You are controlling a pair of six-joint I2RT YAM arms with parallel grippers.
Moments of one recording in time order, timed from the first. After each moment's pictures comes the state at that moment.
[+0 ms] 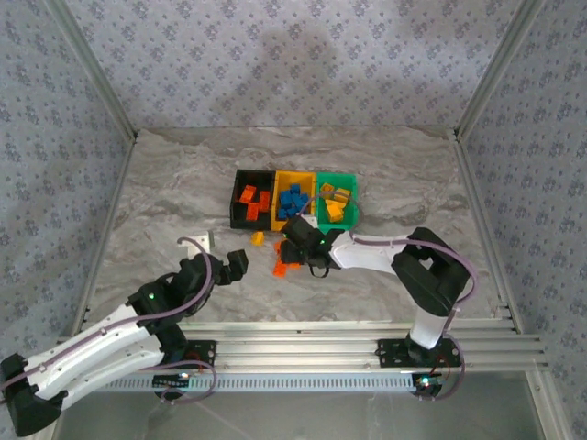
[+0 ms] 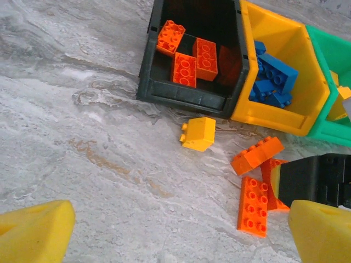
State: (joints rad) left arm -0.92 0.61 0.48 -0.54 -0.54 -0.81; right arm 0.91 1.76 1.00 -0.29 0.19 0.75
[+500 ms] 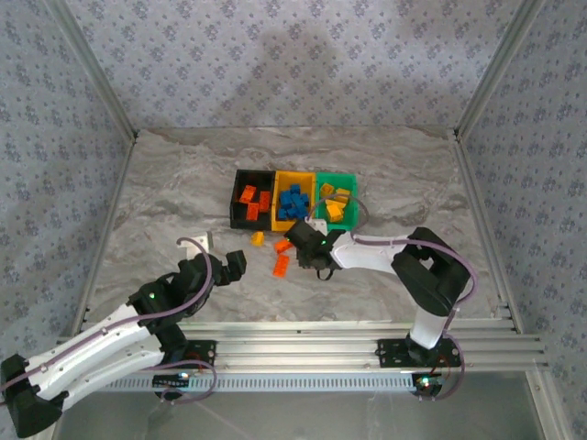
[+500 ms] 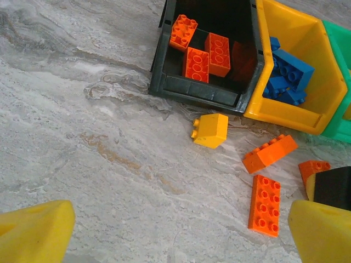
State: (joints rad) left arm -0.91 0.61 0.47 -0.56 -0.54 -0.82; right arm 0.90 1.74 0.97 -0.40 0.27 0.80
